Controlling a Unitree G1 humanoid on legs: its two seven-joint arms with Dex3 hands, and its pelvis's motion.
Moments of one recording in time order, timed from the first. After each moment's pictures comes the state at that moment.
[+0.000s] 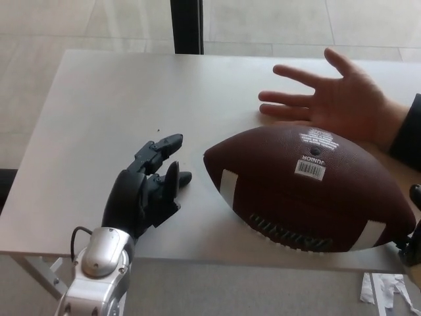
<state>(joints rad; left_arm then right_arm) -0.15 0.10 -0.12 0.28 -0.05 0.00 -0.07 0.27 0.01 -0.17 -0.20 0.13 0.12 -0.14</state>
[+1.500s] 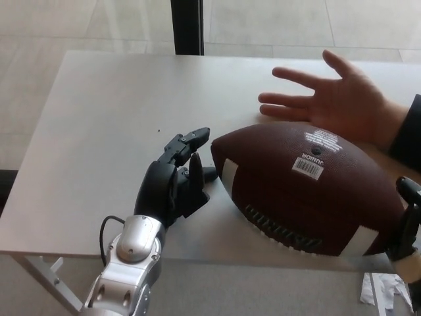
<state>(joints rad) -0.25 0.02 -0.16 0.41 -0.02 -0.01 -0.01 0.23 0.03 -0.14 -0.18 0.09 0.07 -0.16</state>
